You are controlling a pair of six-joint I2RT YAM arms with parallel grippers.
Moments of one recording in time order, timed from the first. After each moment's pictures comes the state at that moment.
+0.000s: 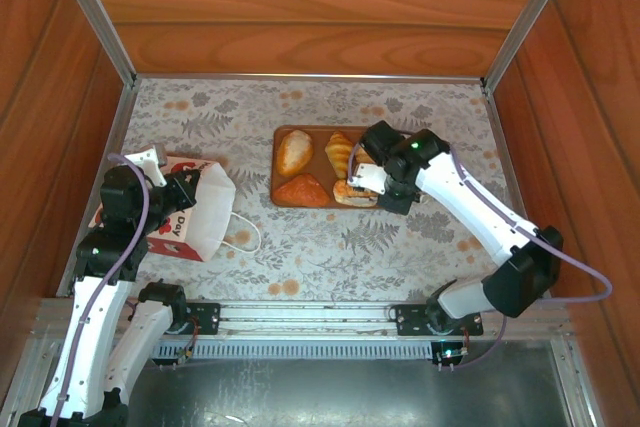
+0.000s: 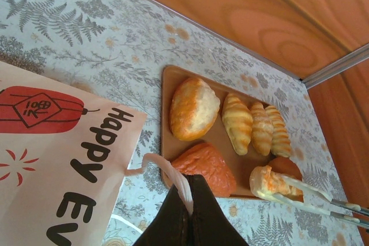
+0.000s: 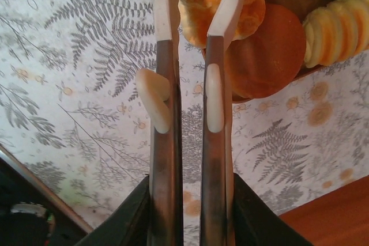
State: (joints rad) left arm -0.15 0.59 0.81 -0.67 0.26 -0.58; right arm 0.67 1.41 1.34 -1.38 0.23 -0.68
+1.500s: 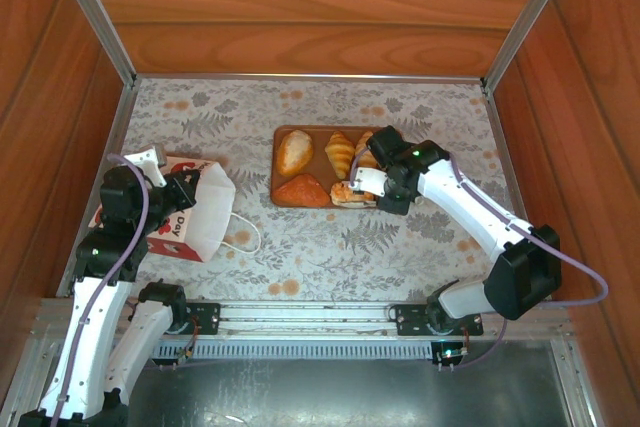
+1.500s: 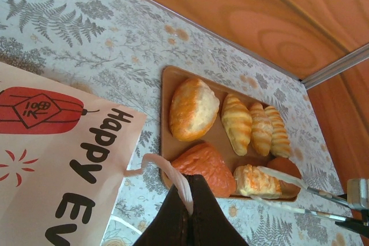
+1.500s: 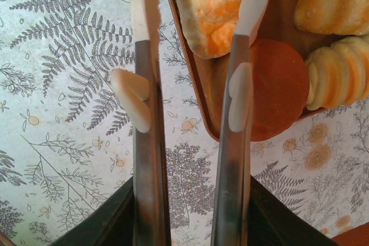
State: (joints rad) left arm -0.15 0.59 0.81 -0.67 0.26 -0.58; right arm 0.58 1.41 1.18 -1.15 0.16 -0.81
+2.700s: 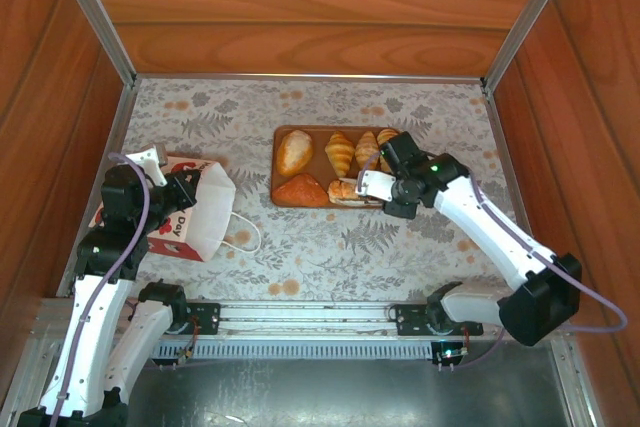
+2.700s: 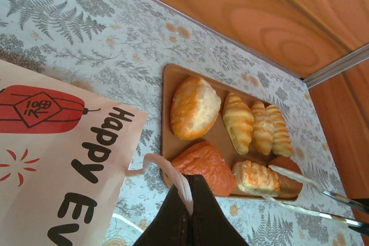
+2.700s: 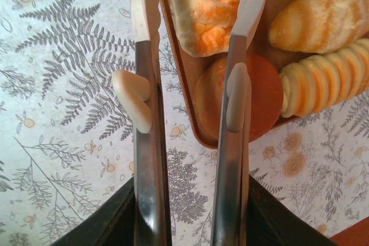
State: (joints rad) left arm -0.15 0.60 0.81 -0.67 0.26 -0.58; right arm 0.58 1.24 1.11 -1.08 0.12 -0.86
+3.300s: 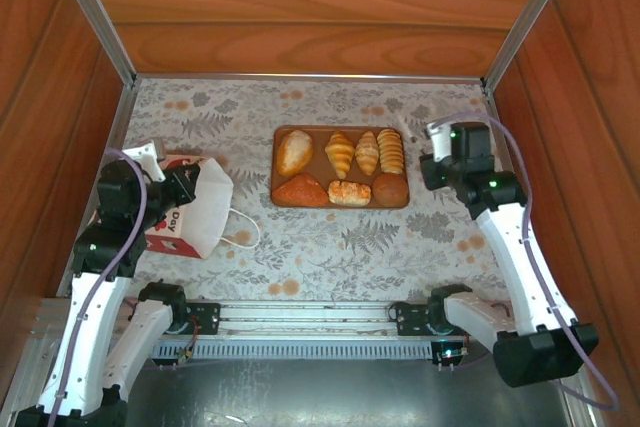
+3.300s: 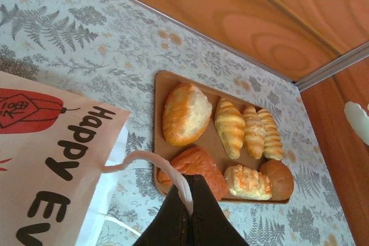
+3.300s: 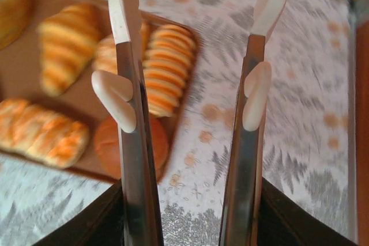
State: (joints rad) left arm -0.15 0.63 0.86 -0.67 0.28 -0.58; right arm 0.17 1.03 1.08 -0.82 0.06 -0.16
